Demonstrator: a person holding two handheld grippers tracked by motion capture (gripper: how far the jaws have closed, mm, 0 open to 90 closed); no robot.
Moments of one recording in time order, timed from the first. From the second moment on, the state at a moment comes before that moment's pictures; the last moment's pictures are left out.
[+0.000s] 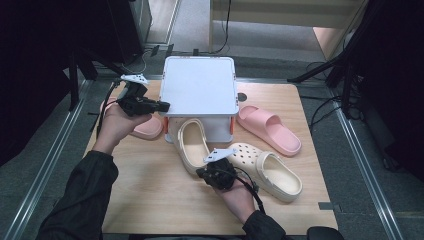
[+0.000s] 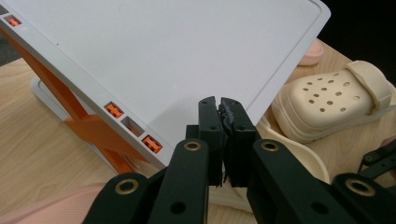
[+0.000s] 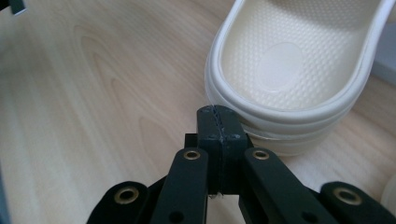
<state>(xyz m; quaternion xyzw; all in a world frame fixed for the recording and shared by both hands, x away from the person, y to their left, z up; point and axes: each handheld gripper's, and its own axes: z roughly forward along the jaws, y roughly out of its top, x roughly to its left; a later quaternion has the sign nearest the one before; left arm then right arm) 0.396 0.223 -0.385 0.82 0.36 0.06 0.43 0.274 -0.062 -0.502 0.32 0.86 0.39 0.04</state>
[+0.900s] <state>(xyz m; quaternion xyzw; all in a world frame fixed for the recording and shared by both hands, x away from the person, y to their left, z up) 0.396 0.221 -0.386 0.82 0.36 0.06 0.43 0.339 0.002 -0.505 0.32 0.86 0.40 0.06</state>
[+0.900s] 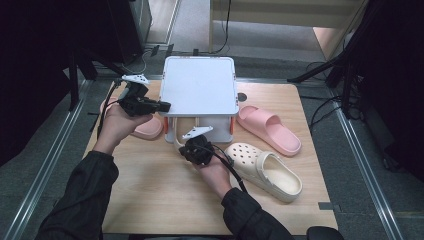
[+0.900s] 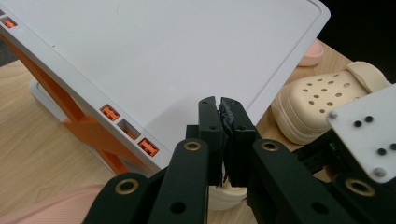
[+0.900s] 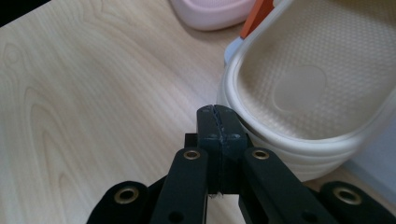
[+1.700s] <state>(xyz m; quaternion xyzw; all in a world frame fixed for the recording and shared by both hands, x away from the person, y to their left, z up) 0.396 0.220 -0.386 0.82 0.36 0.06 0.43 0.354 0.008 -0.497 0.32 0.85 0.42 0.05</state>
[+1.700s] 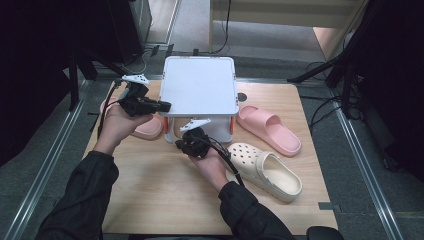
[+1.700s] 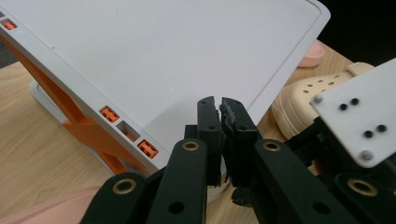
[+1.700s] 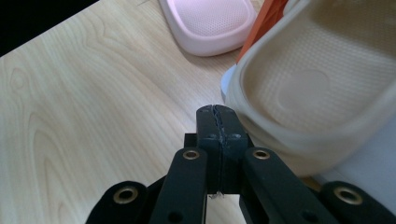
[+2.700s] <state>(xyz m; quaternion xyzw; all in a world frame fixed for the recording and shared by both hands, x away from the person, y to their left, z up) 0.373 0.202 -0.371 0.82 0.36 0.04 0.44 0.300 -0.087 -0.465 0.29 0.84 0.46 0.03</state>
